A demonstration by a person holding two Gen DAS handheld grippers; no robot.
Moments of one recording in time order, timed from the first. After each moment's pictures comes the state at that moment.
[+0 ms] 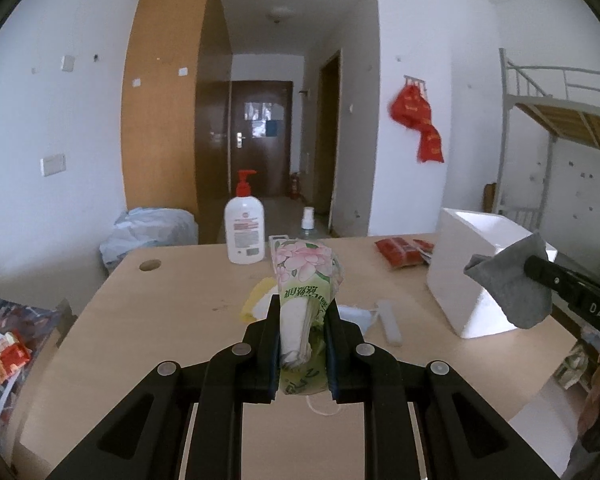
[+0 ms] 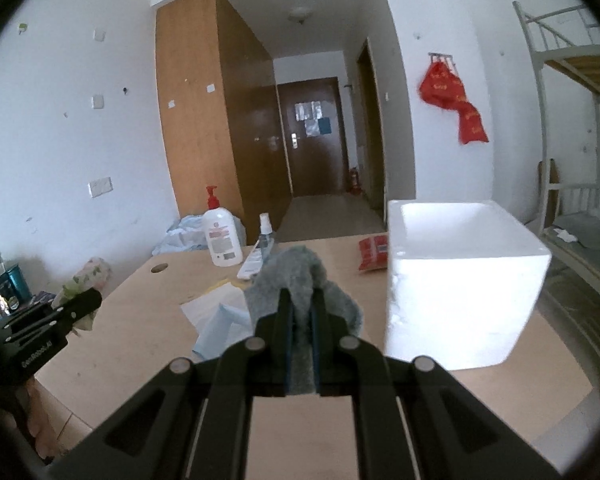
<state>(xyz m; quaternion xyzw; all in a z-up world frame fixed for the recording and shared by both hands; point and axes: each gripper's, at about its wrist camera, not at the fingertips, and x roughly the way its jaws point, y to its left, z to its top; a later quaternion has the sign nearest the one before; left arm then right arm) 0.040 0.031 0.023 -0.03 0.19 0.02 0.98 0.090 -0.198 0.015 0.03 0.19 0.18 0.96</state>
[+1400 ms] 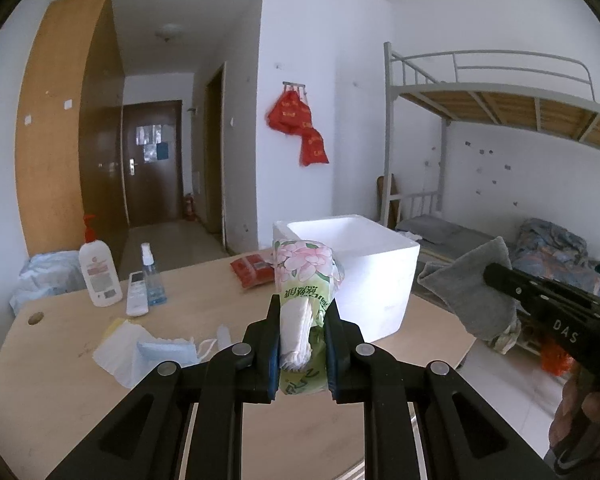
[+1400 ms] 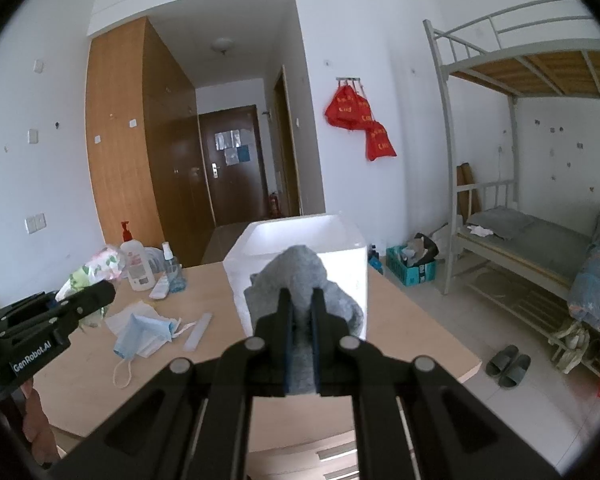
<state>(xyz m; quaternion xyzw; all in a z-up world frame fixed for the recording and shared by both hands) 0.048 -0.111 0.043 0.02 0.16 -0.18 0.97 0.033 -0.295 0.021 0.05 0.15 0.03 0.99</state>
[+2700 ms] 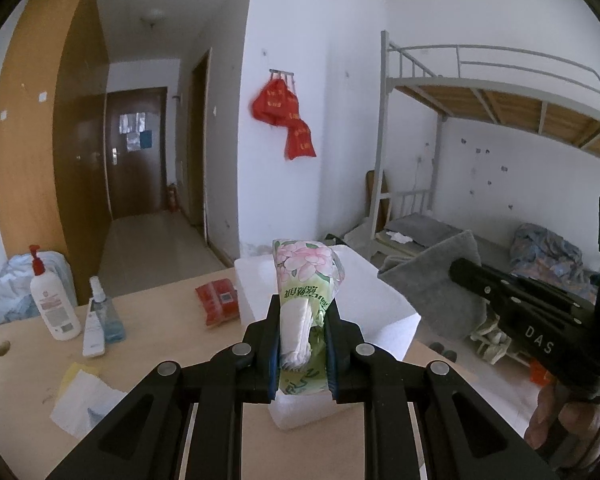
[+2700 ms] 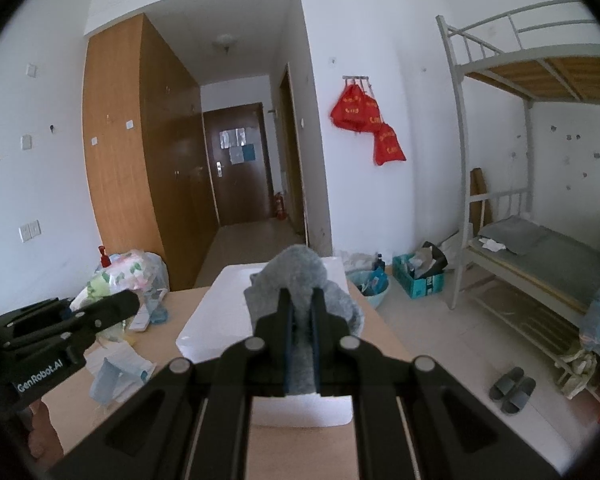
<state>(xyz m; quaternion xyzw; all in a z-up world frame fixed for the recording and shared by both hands) 0.146 -0.173 0.077 0.01 0.19 -0.20 0.96 0.114 -0.327 0.055 0.05 0.16 0.05 0.98</state>
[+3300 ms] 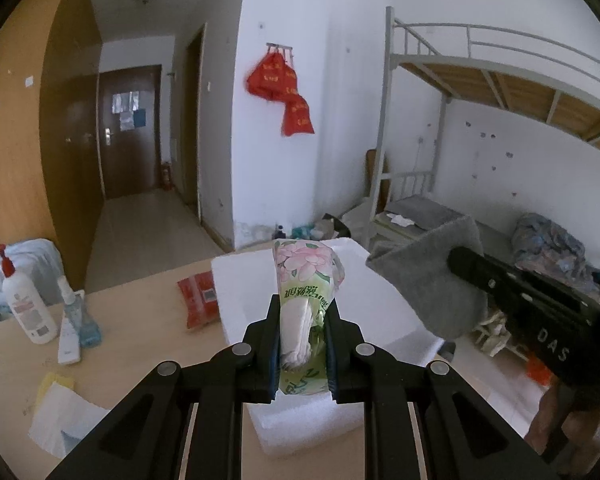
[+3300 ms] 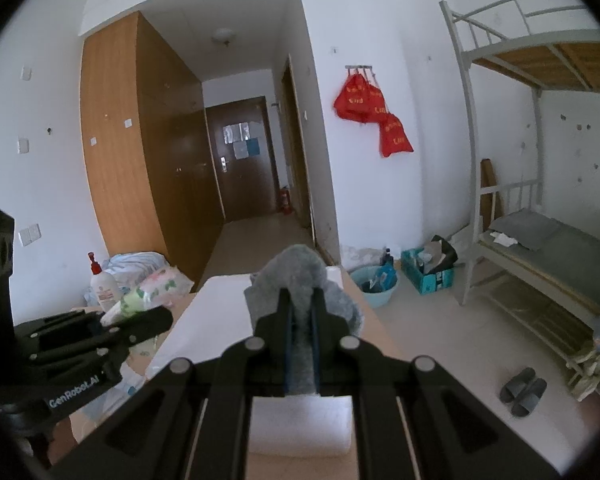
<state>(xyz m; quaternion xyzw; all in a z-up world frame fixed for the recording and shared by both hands) 0.211 -0.202 0.068 0.01 0.23 -0.21 0.95 0.165 -0.343 0.054 0.06 0.17 0.07 0.98</state>
